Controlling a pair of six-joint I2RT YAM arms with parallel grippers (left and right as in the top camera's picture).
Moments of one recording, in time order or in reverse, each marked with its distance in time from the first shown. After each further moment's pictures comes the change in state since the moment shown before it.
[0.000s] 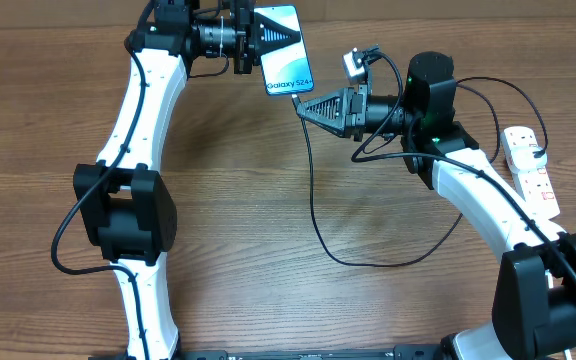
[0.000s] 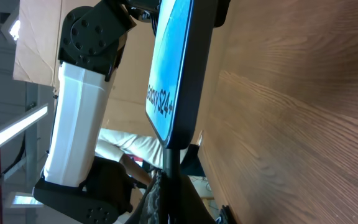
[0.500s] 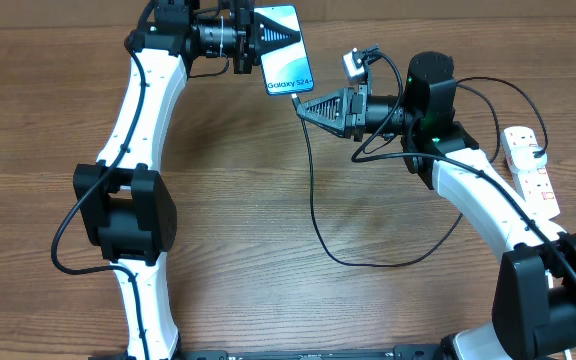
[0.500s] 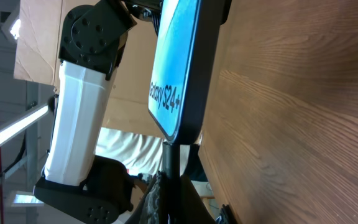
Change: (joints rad) left arm 0.000 0.000 0.000 0.000 -0.010 -0.009; right arm 0.000 0.000 0.000 0.000 -0.004 0.000
